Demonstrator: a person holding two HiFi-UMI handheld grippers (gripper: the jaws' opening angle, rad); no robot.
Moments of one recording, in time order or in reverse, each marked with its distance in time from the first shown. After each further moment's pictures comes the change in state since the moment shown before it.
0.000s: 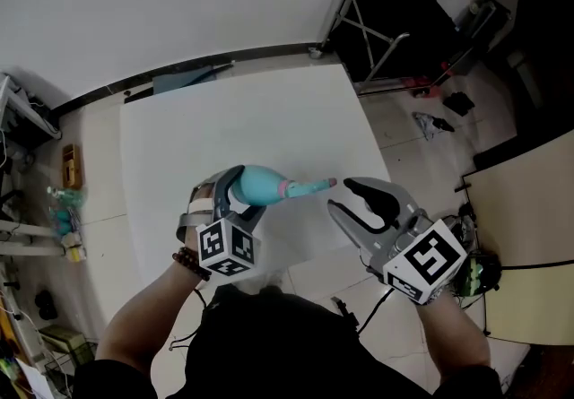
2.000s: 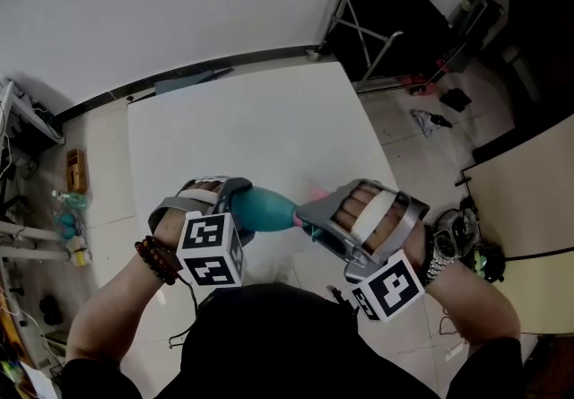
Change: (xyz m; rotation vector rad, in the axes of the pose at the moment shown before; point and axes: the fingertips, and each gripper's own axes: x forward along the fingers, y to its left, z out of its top) left arm -0.100 -0.033 0.011 0.300 0.173 -0.466; right arm 0.018 0.110 -0.033 -1.388 0.314 0.204
